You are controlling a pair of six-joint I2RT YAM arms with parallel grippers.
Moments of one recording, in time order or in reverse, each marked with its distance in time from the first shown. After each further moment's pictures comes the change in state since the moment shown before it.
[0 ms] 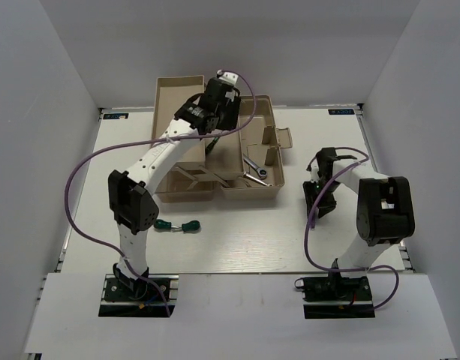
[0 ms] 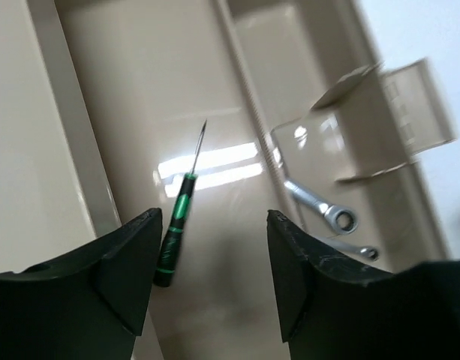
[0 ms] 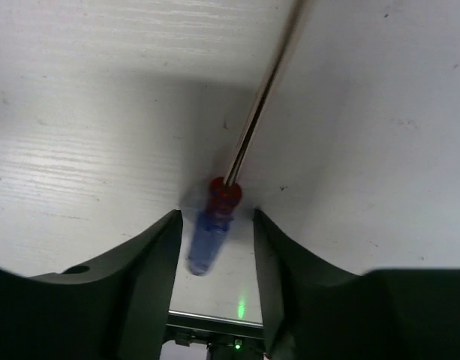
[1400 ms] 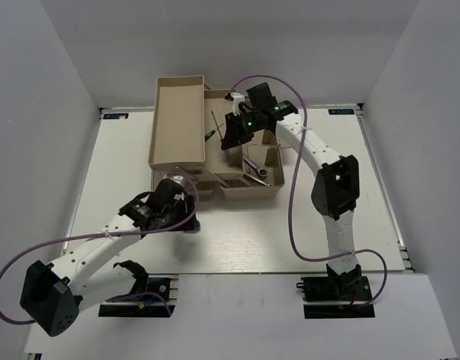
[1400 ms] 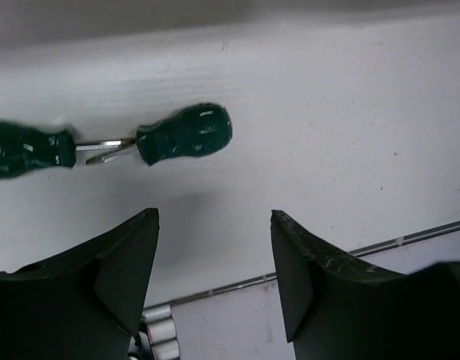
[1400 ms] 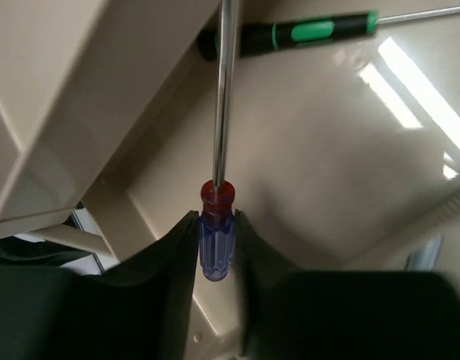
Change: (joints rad) left arm -0.026 -0.979 -1.347 0.021 0.257 -0.443; right arm 0.411 0.418 1.066 0.070 -0.535 0.090
